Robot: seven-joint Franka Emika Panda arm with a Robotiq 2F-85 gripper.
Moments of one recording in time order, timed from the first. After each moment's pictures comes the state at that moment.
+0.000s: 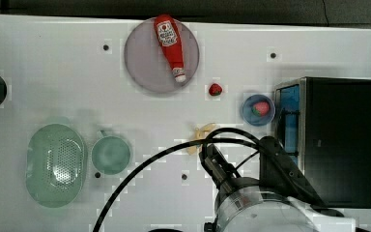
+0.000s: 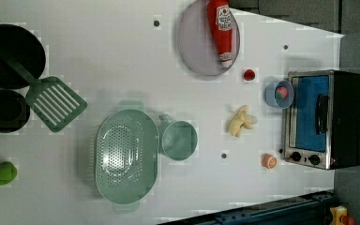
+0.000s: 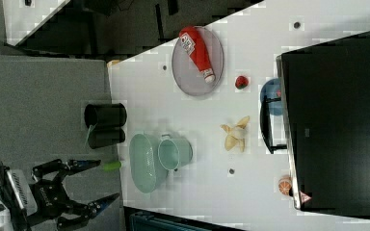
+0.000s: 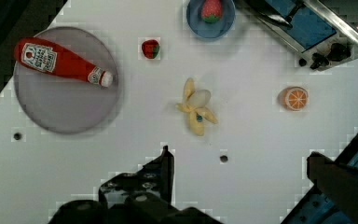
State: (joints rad) arm -0.04 -0.49 -0.07 -2.02 -0.04 0.06 0.03
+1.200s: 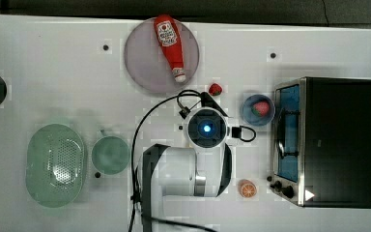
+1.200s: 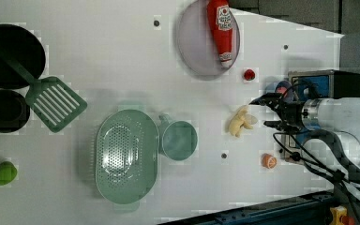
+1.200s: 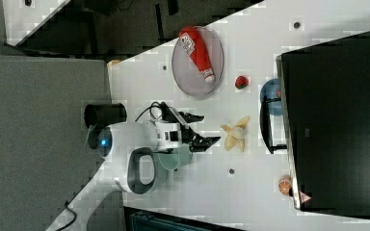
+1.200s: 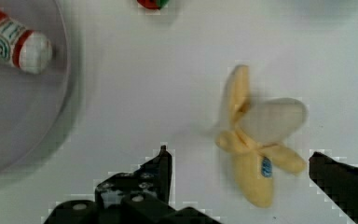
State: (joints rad) arm -0.01 0.16 -0.04 -2.42 -0.01 0.99 0.02
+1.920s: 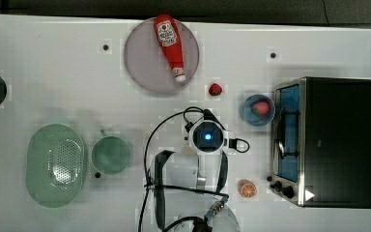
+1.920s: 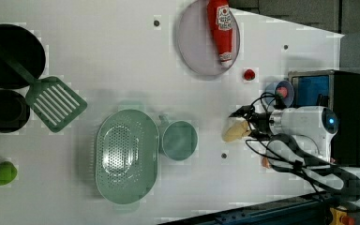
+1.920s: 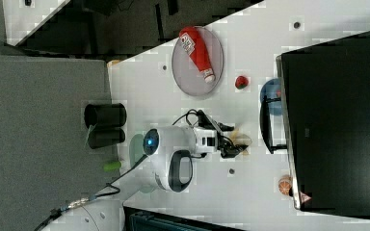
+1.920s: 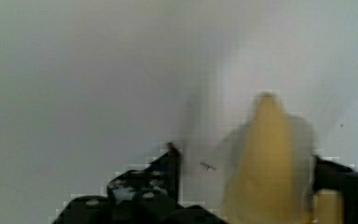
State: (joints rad) arm -0.03 0.42 -0.05 -2.46 -0.01 1.23 0.02
